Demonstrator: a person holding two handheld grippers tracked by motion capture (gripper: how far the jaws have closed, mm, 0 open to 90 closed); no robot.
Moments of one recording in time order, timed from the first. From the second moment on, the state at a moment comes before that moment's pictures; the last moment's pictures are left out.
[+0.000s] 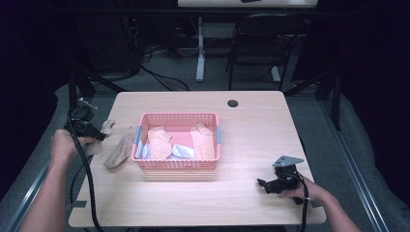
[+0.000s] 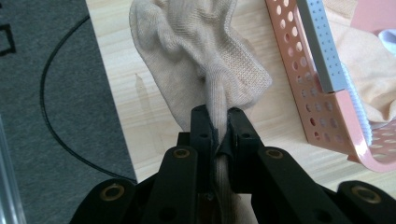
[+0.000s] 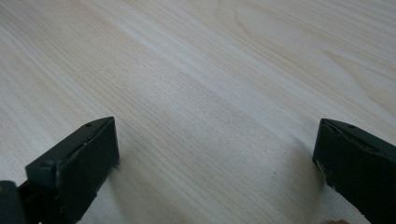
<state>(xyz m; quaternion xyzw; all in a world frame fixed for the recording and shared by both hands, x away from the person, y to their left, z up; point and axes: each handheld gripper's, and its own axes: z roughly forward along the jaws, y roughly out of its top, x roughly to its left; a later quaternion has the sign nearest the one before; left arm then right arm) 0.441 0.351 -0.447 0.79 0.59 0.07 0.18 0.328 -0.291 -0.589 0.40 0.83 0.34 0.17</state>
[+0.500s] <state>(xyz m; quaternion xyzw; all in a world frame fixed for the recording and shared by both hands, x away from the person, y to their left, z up) 0.452 0.340 -0.491 0.78 0.60 0.04 0.18 0.328 -0.291 -0.589 0.40 0.83 0.34 0.17</state>
